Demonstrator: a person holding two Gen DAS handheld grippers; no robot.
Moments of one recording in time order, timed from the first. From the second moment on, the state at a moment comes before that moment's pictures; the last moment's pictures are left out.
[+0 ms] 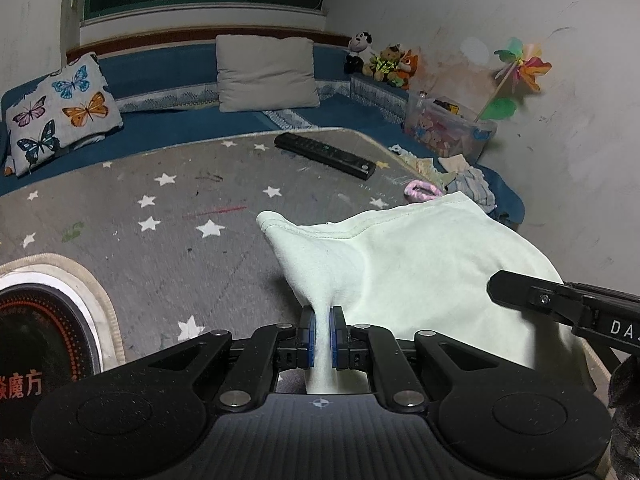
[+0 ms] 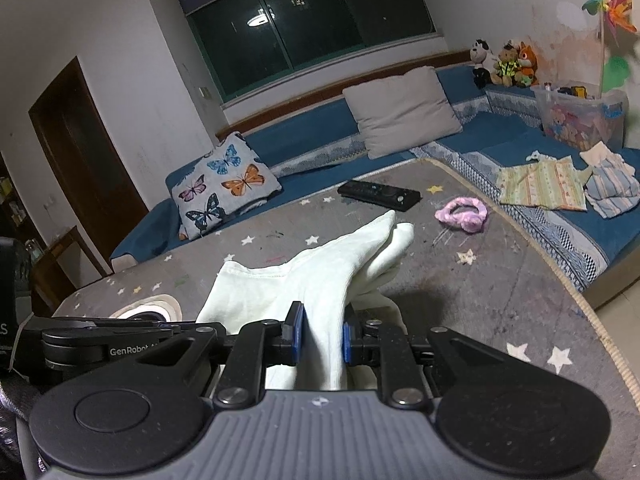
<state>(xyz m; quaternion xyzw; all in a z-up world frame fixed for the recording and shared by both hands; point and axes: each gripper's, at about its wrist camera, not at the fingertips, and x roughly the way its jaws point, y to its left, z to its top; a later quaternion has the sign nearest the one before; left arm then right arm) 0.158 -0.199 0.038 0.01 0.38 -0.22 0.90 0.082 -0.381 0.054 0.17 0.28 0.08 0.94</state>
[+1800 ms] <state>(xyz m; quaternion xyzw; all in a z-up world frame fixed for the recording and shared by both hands) 0.155 -0.184 0.004 0.02 0.41 -0.22 0.89 0.079 -0.343 0.010 0.09 0.32 0.06 0.94</state>
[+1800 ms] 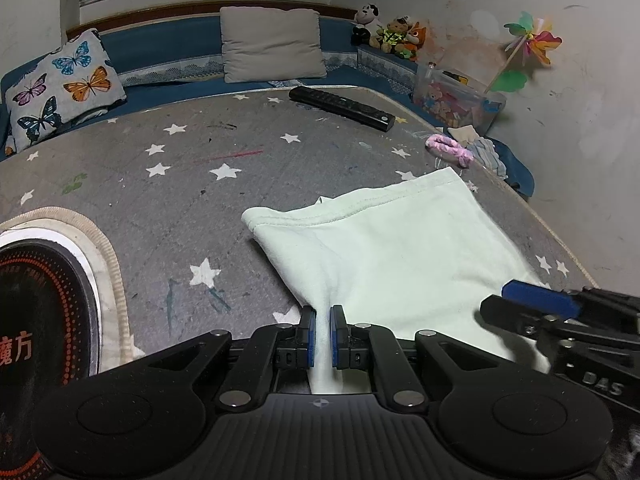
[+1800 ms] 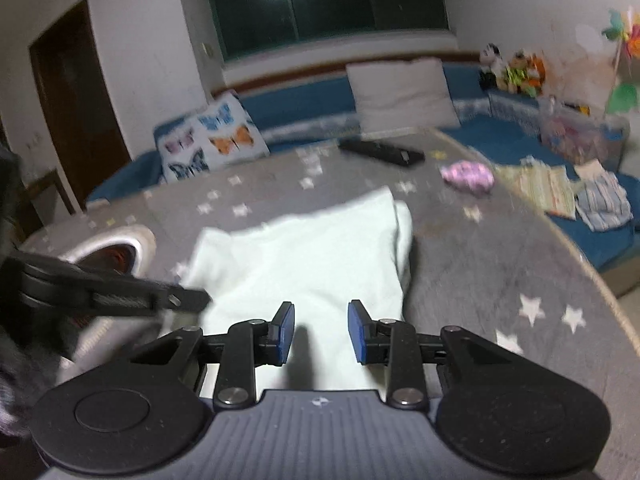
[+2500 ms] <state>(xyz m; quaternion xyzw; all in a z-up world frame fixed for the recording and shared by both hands) 0.176 -0.167 0.013 0.00 0.39 -0.21 0.90 0.129 -0.361 0.008 0.11 0.34 0.04 0.93</state>
